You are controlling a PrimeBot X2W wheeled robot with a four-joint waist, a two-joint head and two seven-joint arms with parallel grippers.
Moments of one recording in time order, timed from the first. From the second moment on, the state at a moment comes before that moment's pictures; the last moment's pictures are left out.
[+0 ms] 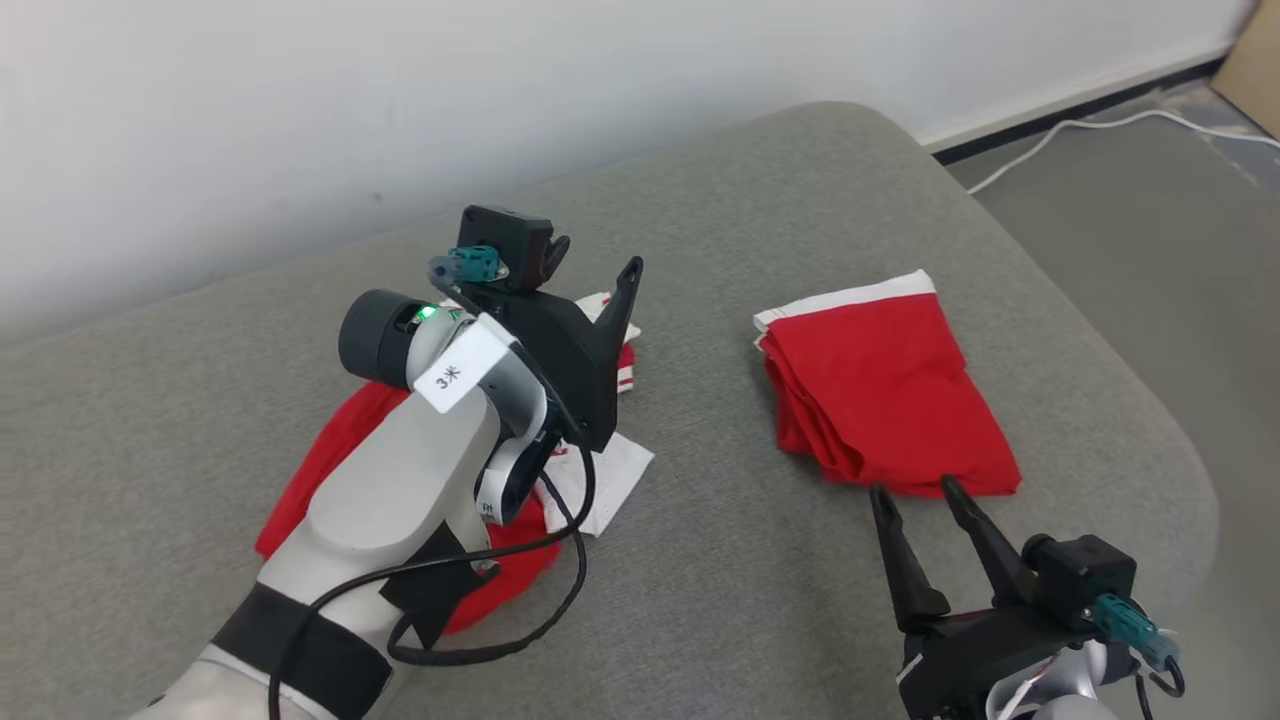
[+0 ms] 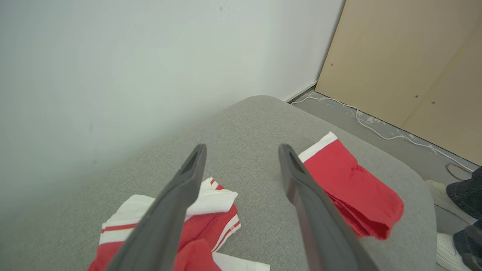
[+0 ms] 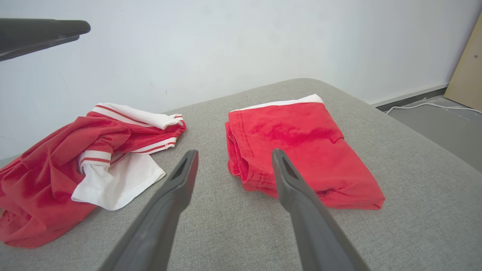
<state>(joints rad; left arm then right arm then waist) -0.93 0.03 -0.82 0.76 -0.58 0.05 0.07 -0.07 -0.09 0.19 0.16 0.37 -0.01 -0.13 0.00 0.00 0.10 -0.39</state>
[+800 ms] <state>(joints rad) -0.63 0.32 -0.71 0.80 -0.60 0.08 0.04 0.05 -0.12 0.16 0.15 0.39 -0.03 -0.15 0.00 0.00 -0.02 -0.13</state>
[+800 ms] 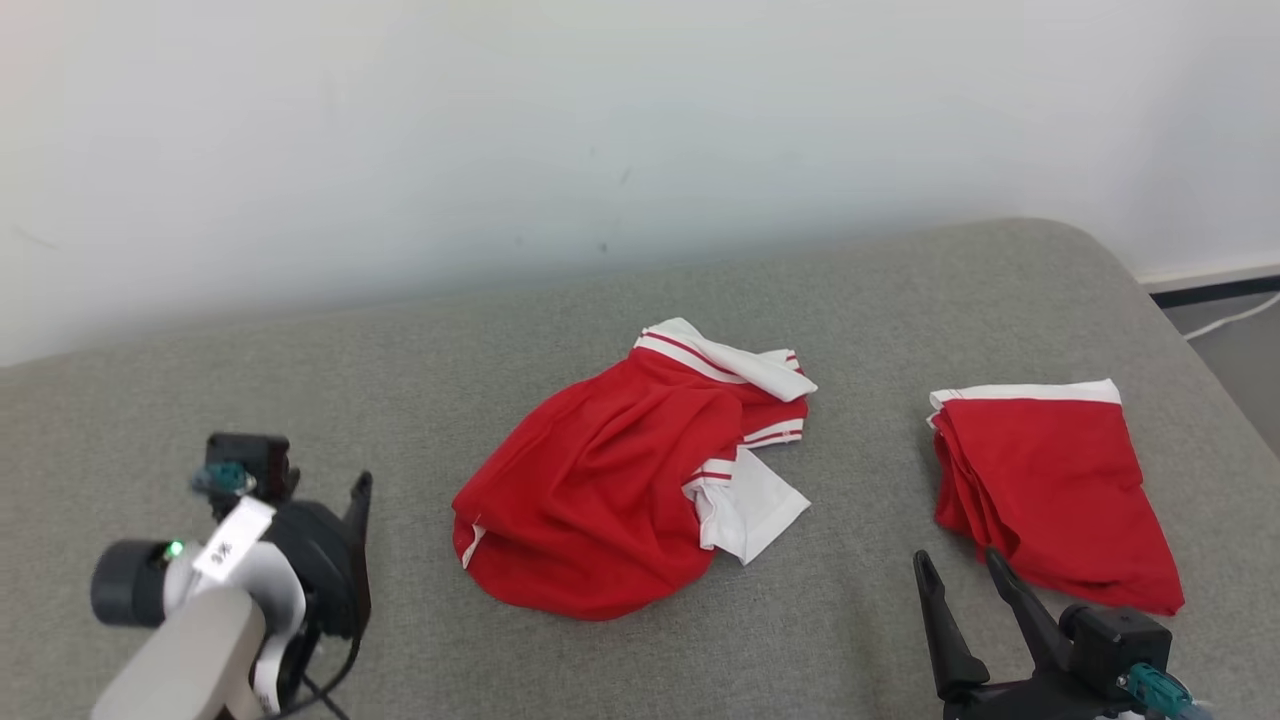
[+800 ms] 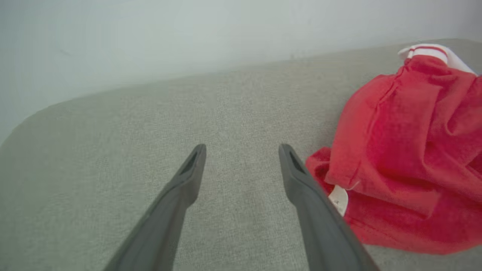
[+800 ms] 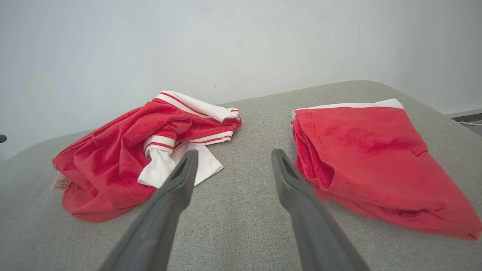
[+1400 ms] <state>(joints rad) -0.50 0.29 -0.74 0.73 -0.66 0.07 0.10 0.05 -0.13 0.19 0.10 0.39 -0.03 -0.12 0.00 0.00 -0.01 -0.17</state>
